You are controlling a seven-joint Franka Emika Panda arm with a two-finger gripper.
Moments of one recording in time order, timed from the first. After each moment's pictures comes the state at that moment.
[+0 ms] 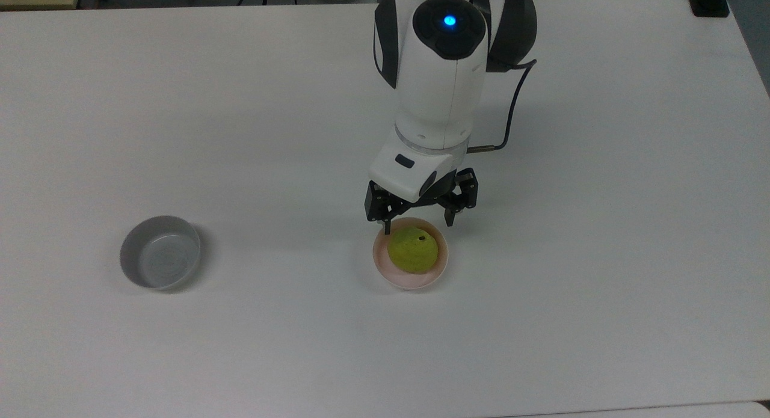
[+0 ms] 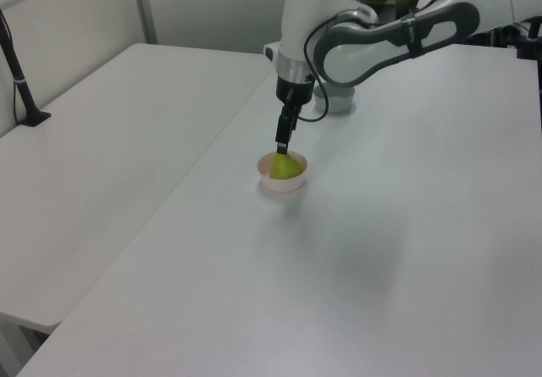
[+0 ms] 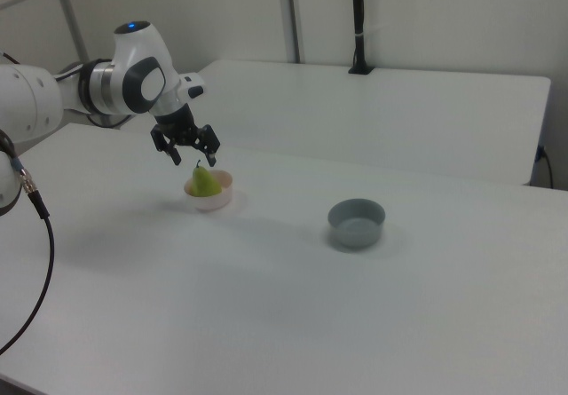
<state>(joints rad) 0.41 0.64 -0.25 -1.29 0.08 2.10 -0.01</state>
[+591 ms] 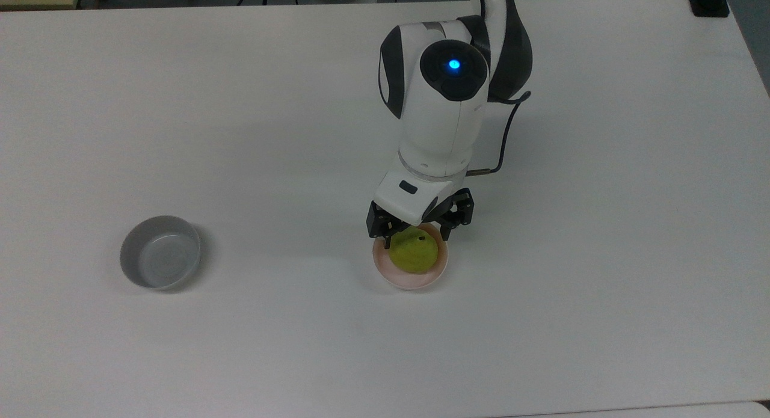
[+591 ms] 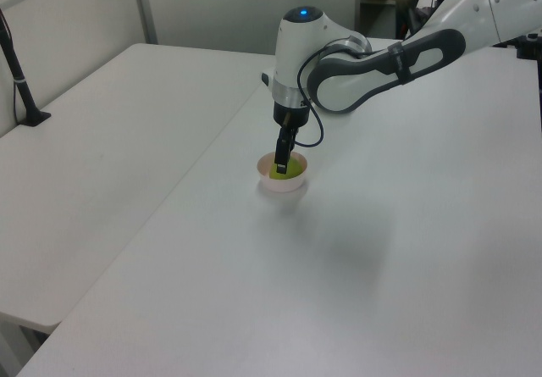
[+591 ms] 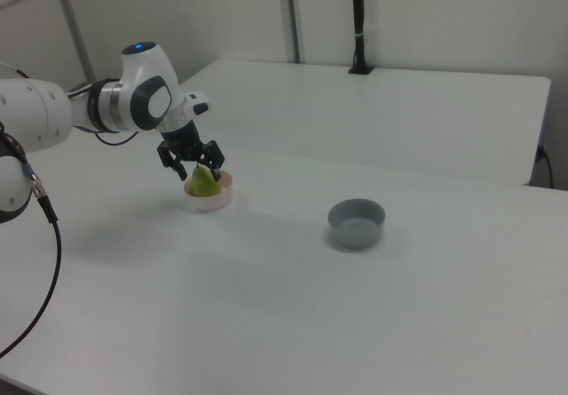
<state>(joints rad) 0.42 0.71 -0.26 -1.28 0.08 2.14 -0.01</state>
